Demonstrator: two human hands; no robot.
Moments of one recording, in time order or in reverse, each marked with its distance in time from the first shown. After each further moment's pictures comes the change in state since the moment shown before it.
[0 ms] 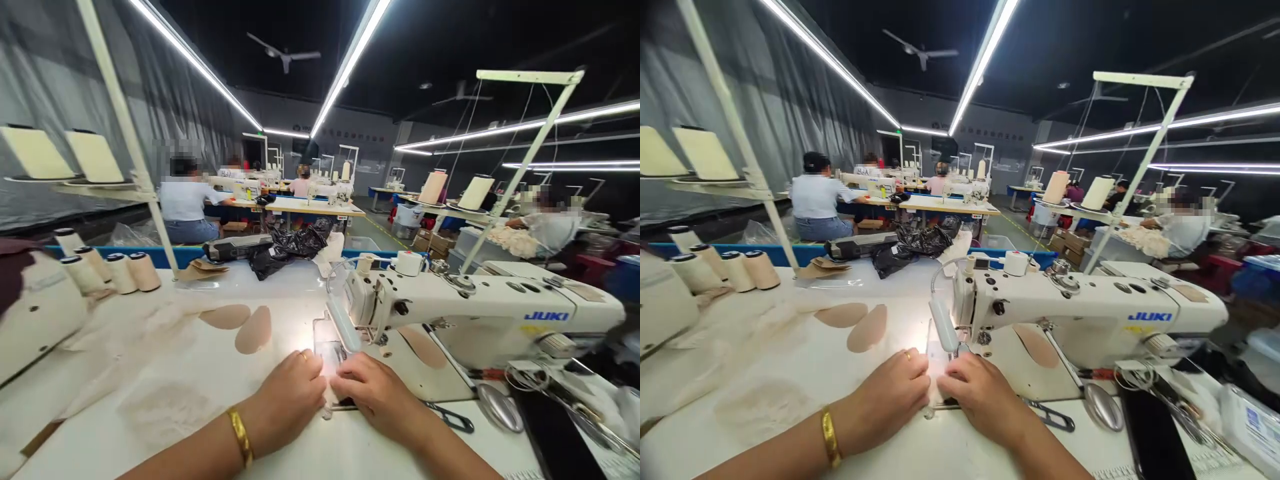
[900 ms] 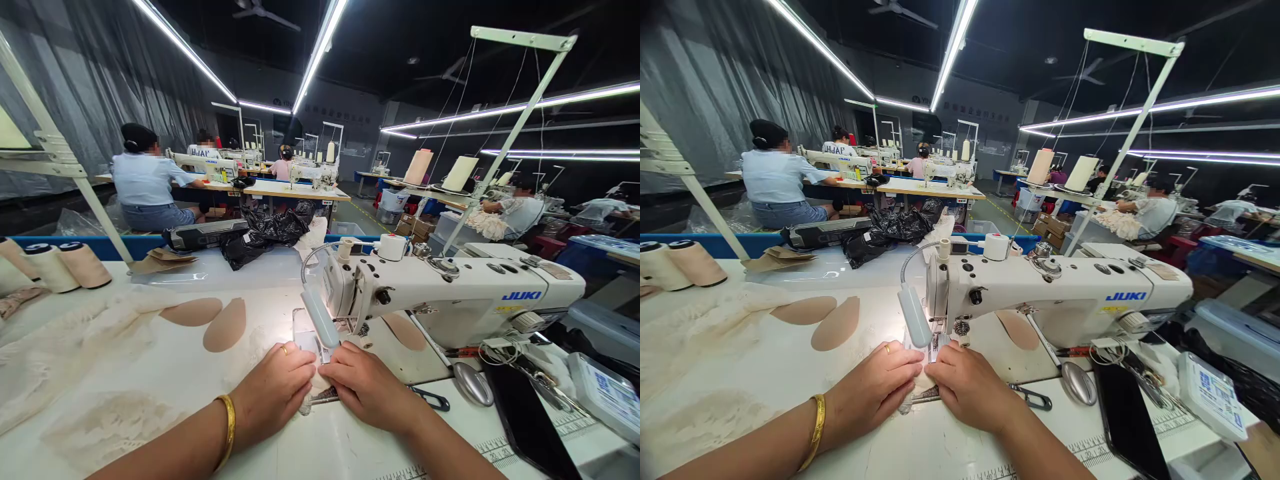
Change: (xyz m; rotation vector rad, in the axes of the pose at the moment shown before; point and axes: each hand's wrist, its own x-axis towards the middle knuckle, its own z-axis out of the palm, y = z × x) left_hand 0.014 -0.007 0.015 -0.306 0.163 0.095; right_hand -0.005 0.007 -0.012 0.070 -0.103 0.119
